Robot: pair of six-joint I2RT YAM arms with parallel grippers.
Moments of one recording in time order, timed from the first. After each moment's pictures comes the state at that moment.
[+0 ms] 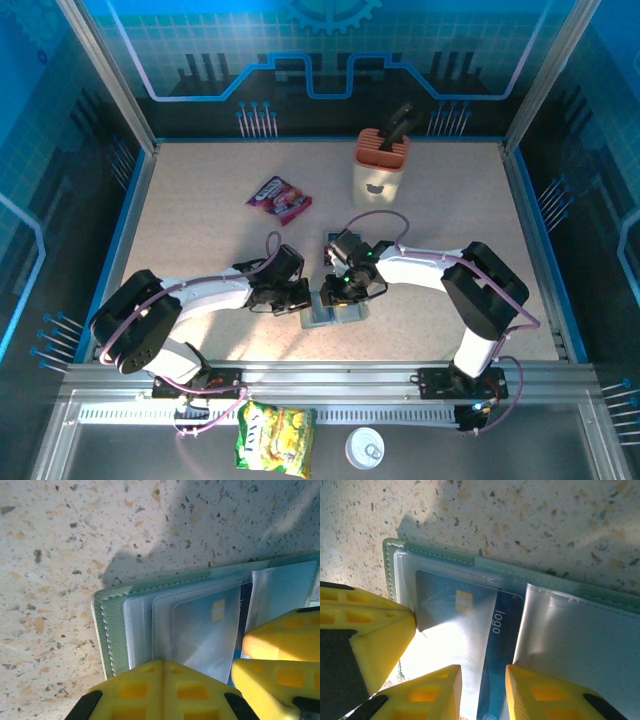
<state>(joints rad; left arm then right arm) -0.70 1.49 0.66 -0.28 0.26 -0.98 0.78 1.74 0.97 -0.48 -0.40 0.63</state>
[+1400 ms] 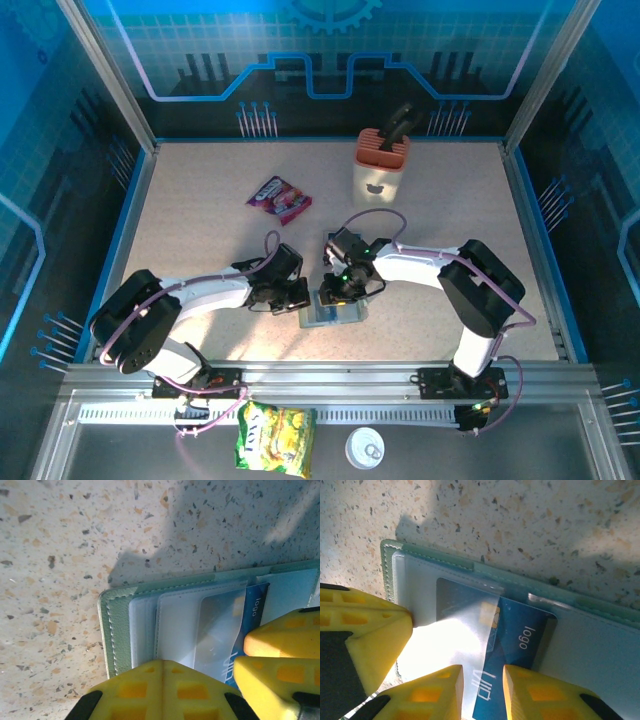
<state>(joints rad) -0.69 1.48 0.66 -0.30 0.25 -0.97 0.78 1.76 1.00 -0.50 -0.40 0.63</state>
